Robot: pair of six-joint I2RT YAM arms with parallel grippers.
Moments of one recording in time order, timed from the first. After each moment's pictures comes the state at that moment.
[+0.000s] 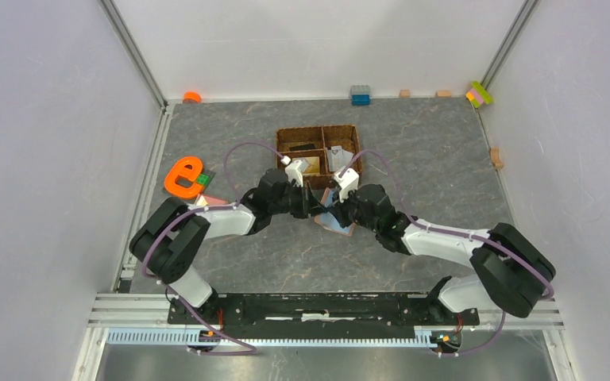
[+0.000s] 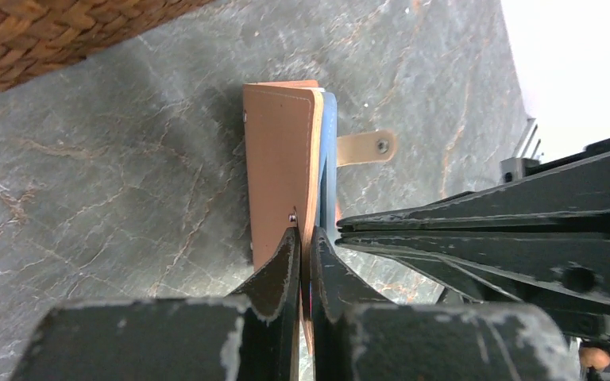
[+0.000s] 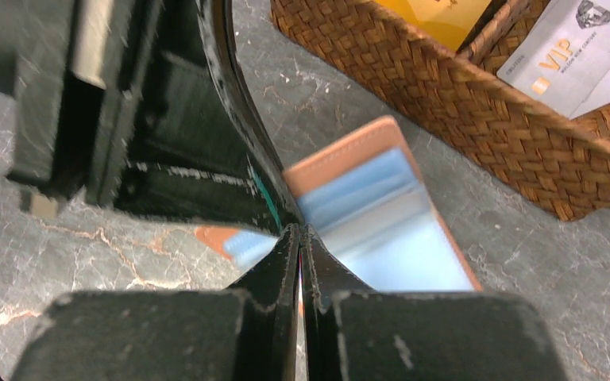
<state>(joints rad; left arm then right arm) -0.65 1.60 0.68 0.45 0.40 -0.63 0.78 1.35 0.54 0.38 -0.04 0.10</state>
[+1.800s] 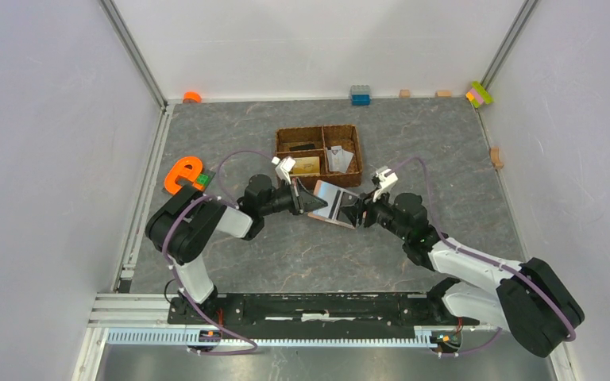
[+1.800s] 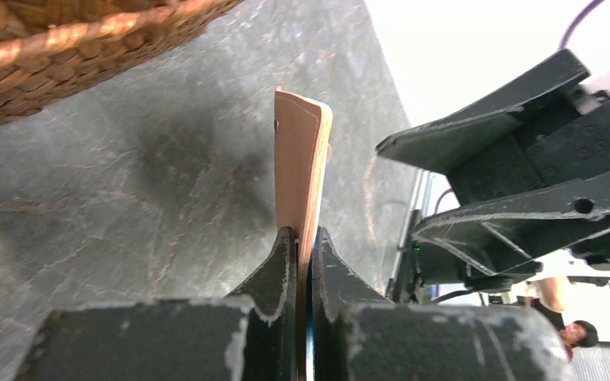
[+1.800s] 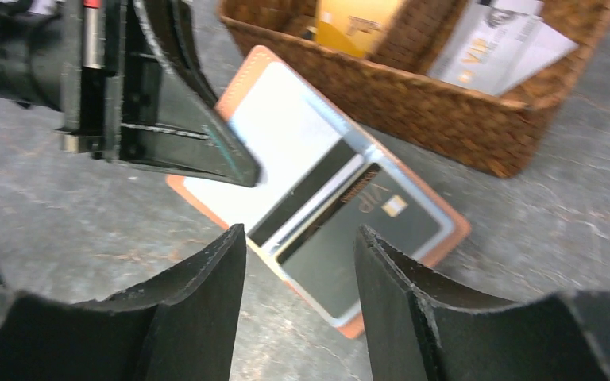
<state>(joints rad) -0.56 1.78 0.58 0.95 0.60 -0.82 0.60 1.11 0.34 0.51 -0.12 0.24</state>
